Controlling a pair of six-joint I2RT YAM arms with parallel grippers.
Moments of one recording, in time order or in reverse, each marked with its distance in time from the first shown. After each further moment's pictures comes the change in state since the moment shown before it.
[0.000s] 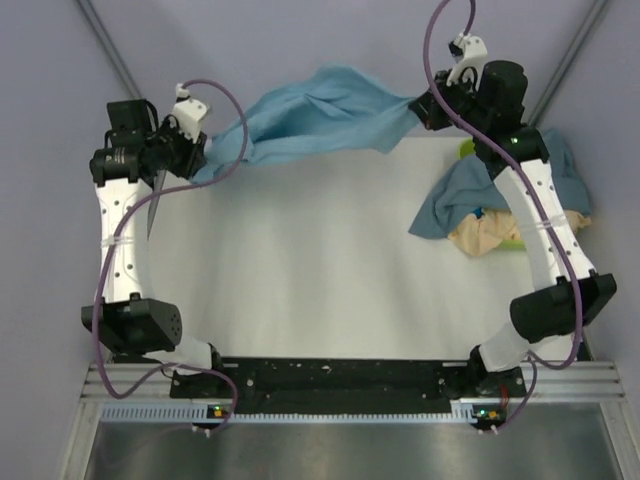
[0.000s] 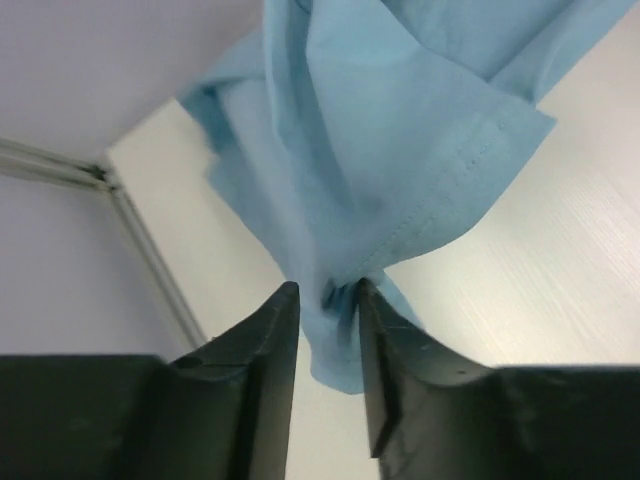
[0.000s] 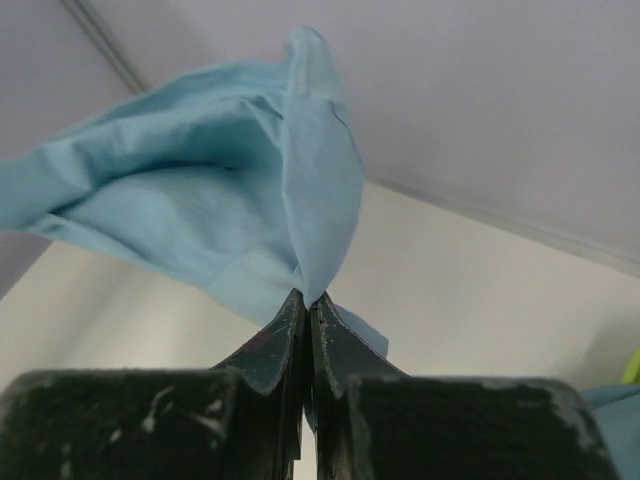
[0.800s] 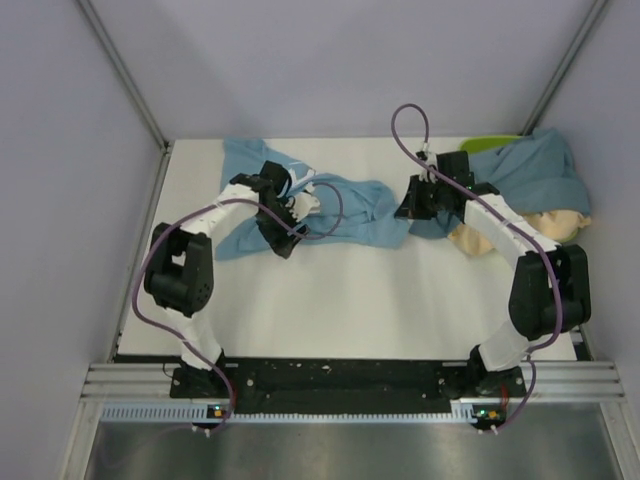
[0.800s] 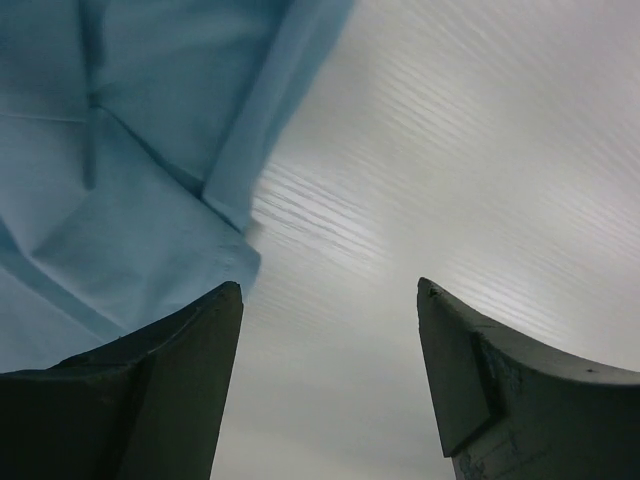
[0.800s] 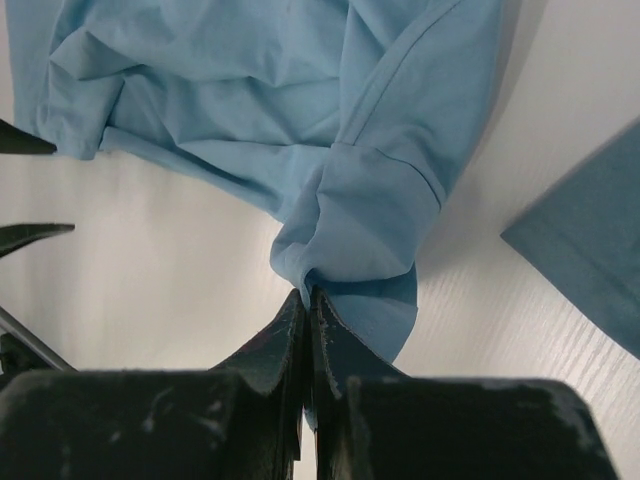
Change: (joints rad) left arm -0.518 0.263 -0.486 0.014 -0.169 0.038; right arm 0.003 -0.037 -0.727 0.053 -0.108 0.186
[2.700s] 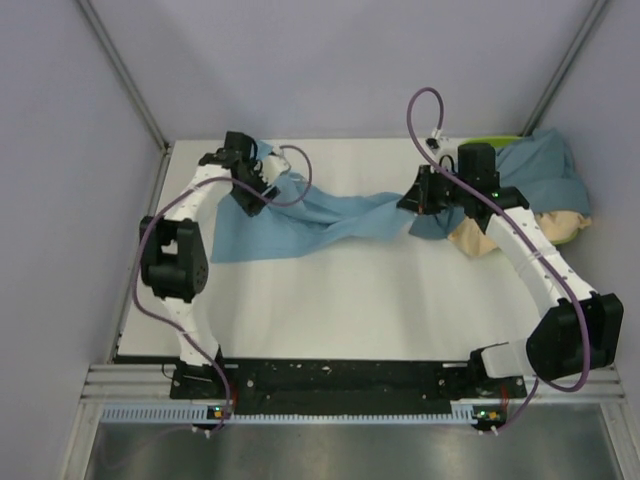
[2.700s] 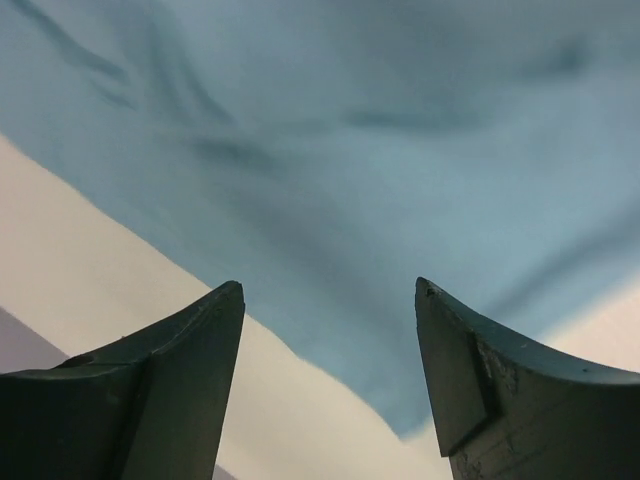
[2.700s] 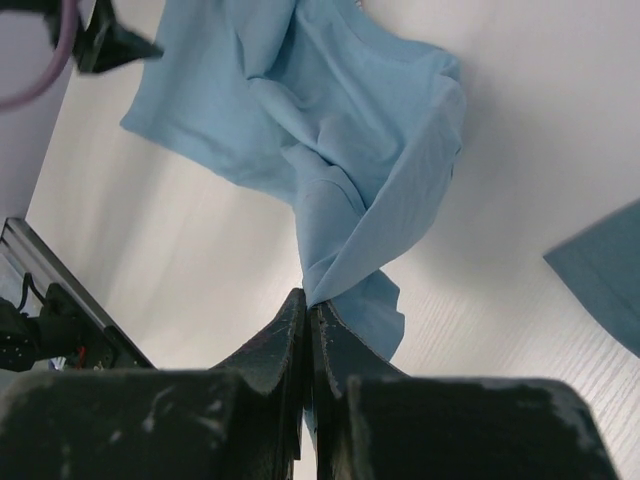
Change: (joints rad) left arm 0.210 0.213 0.365 0.183 -0.196 0.076; right arm 0.000 -0.240 0.011 -0.069 -0.116 -0.073
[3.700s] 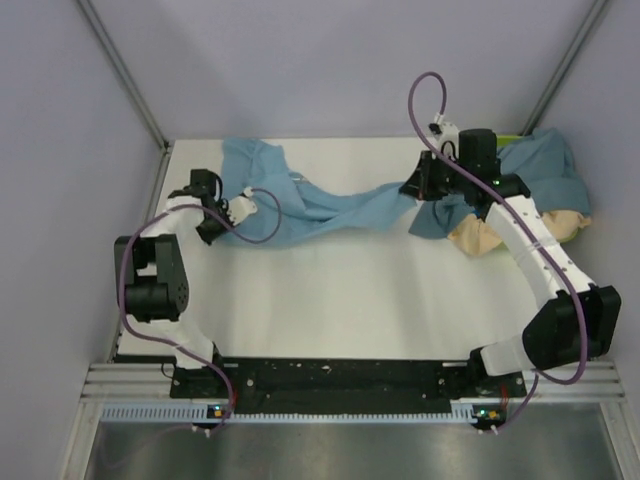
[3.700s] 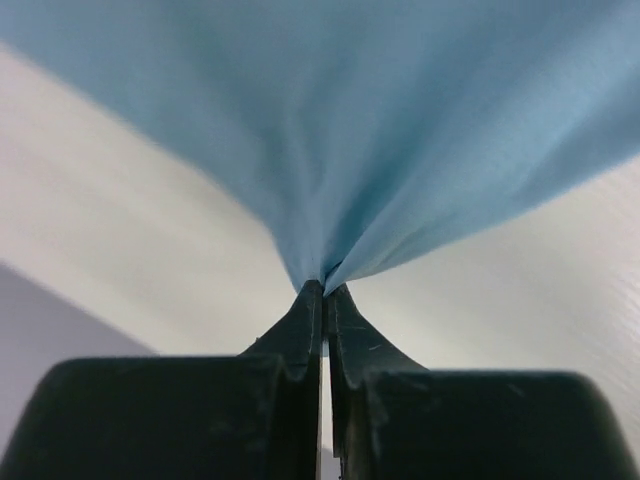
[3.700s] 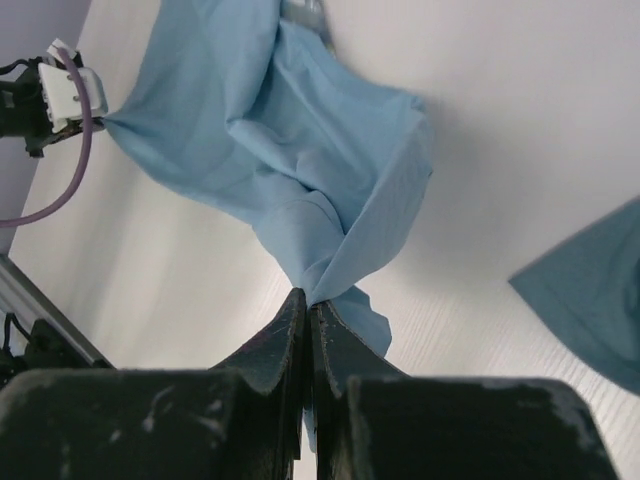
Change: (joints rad) left arm 0.188 -0.279 -0.609 0.099 -0.050 0.375; right arm 0.000 0.056 0.084 -0.016 0.049 0.008
